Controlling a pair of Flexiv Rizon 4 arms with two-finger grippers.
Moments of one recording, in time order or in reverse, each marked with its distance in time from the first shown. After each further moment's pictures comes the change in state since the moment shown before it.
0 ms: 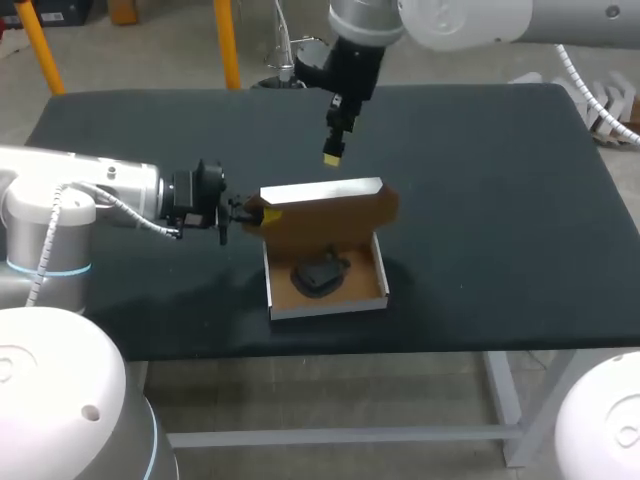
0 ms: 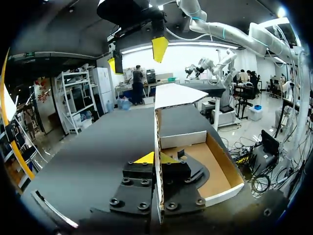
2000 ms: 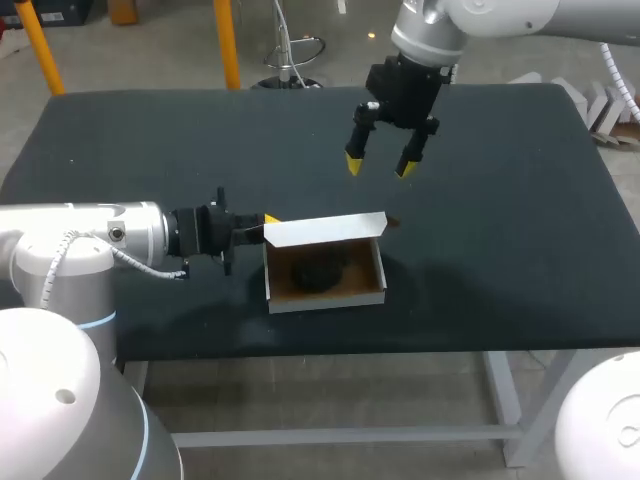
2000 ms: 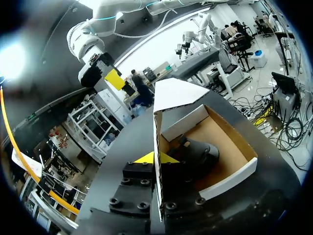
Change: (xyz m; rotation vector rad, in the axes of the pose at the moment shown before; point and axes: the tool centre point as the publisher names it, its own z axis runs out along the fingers) left arm 0.018 0.011 0.003 -0.055 -0.189 0.472; right arm 0.001 -0.064 0.035 0.054 0.253 0.932
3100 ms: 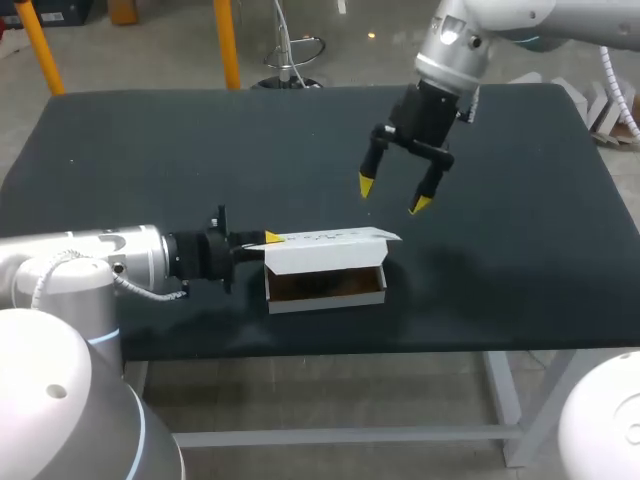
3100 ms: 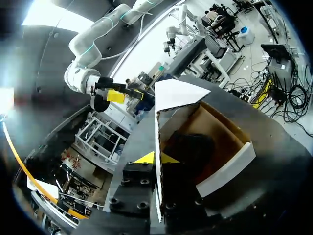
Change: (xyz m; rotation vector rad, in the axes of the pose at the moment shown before) left arm 0.022 0.002 0.000 0.013 -0.046 0.228; right arm -0.016 -0.033 0.035 0.206 0.150 0.257
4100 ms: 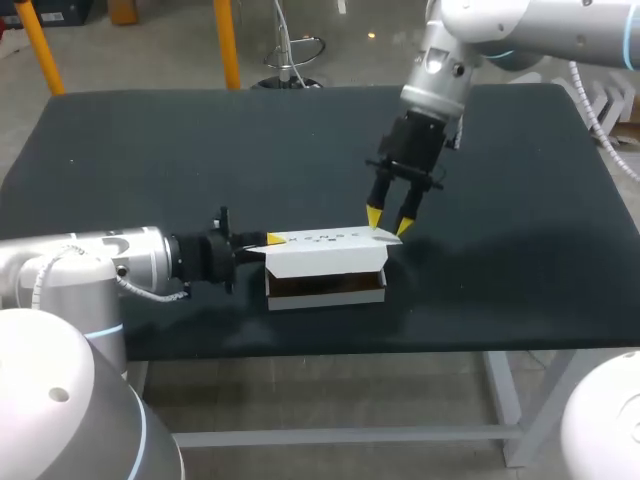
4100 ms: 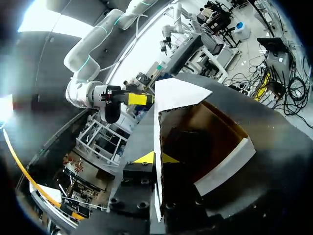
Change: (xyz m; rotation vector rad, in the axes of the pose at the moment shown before) left arm 0.003 0.005 0.005 -0.003 -0.002 0.046; right arm -0.012 -0.004 0.041 0.168 0.001 -0.026
